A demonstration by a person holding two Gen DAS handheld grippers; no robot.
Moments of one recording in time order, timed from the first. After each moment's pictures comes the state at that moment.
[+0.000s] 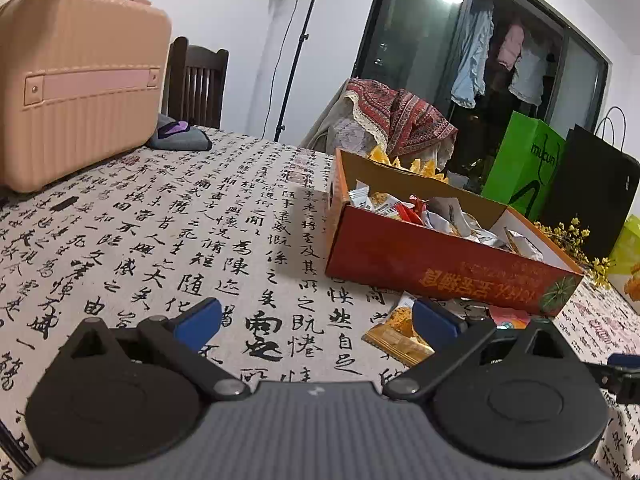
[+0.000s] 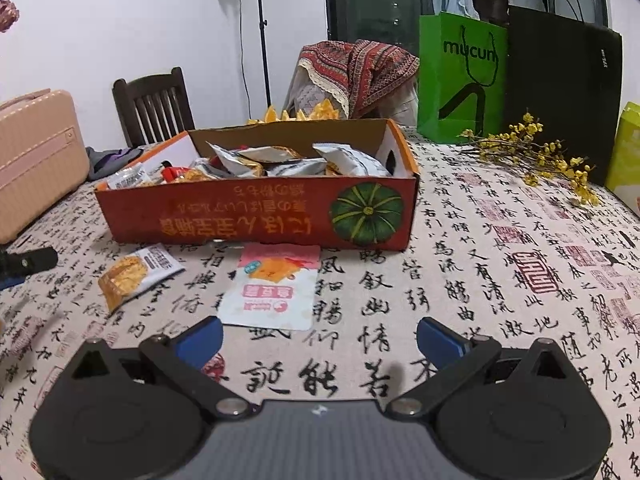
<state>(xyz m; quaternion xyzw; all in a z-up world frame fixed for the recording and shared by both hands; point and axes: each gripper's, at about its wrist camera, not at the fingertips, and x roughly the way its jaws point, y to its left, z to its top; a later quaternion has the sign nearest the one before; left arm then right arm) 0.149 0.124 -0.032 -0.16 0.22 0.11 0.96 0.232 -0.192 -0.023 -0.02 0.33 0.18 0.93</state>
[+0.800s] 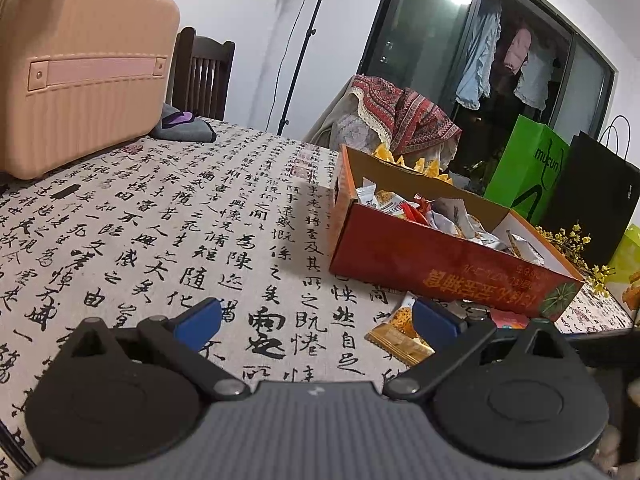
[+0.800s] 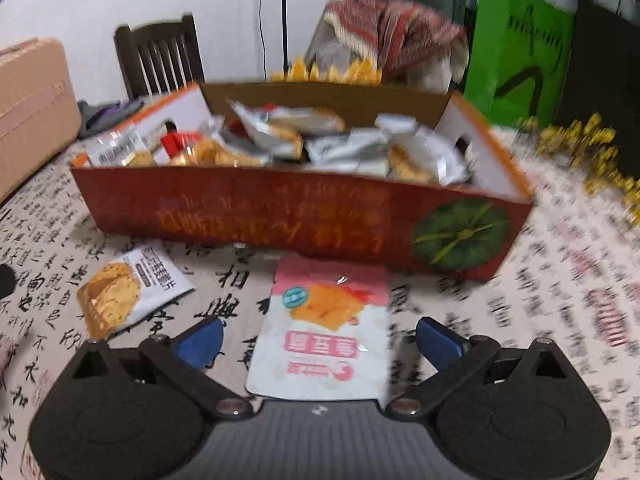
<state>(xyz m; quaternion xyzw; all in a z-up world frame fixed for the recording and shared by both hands) 0.150 0.127 -0.034 -0.17 0.23 0.11 0.95 0.300 -0.111 -0.038 -0.06 0.39 0.19 0.90</state>
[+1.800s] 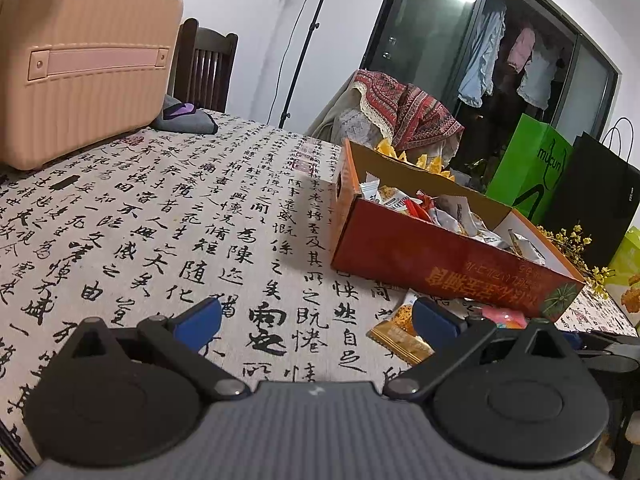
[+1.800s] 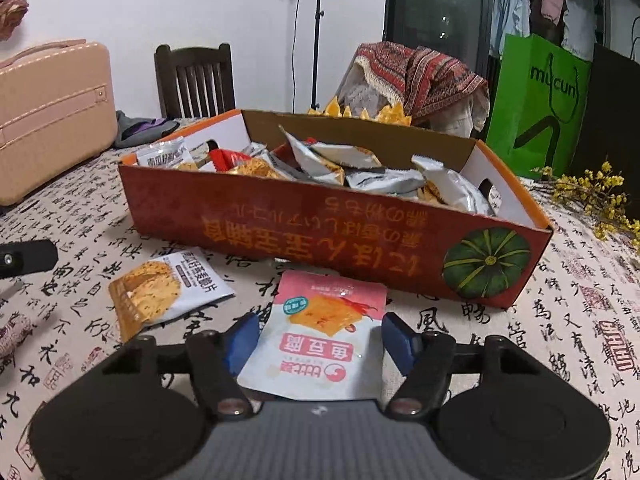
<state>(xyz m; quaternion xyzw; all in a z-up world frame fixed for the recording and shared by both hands) 0.152 0.130 -0.035 -0.18 0.24 0.11 0.95 0.266 -0.108 -0.037 -0.08 0.31 0.23 0.92</state>
